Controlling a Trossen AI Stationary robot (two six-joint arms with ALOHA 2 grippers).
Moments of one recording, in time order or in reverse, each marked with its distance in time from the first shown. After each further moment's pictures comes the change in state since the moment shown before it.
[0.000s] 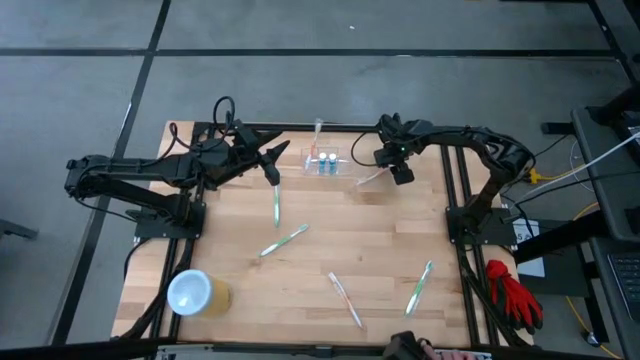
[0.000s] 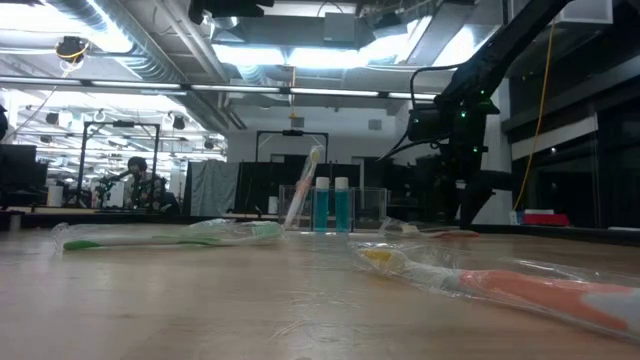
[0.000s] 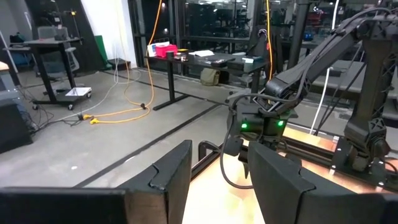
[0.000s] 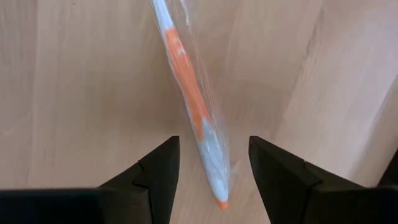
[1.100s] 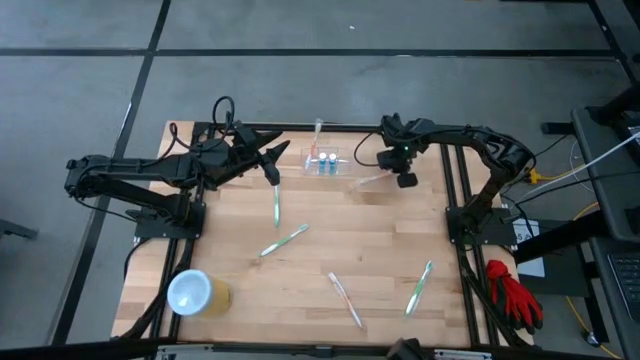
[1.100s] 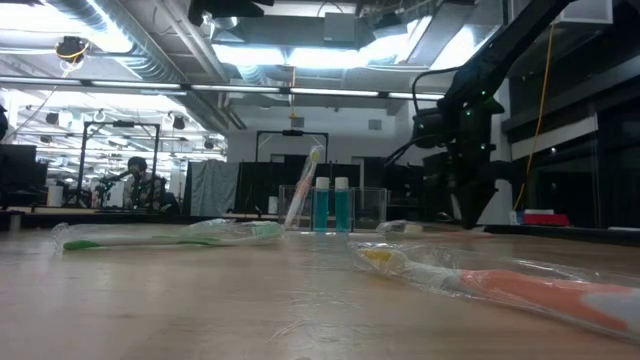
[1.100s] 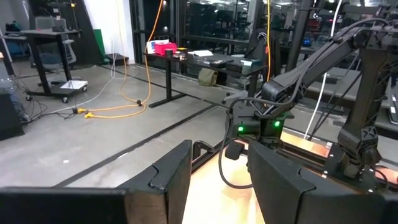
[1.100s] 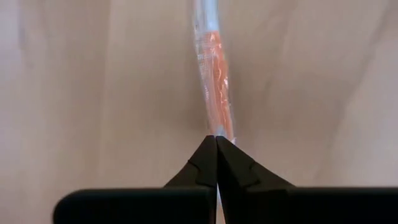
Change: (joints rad) left arm -0.003 0.000 0.000 0.000 0.000 -0.055; right arm -0.021 -0.001 0.000 -0.109 -0.109 0.039
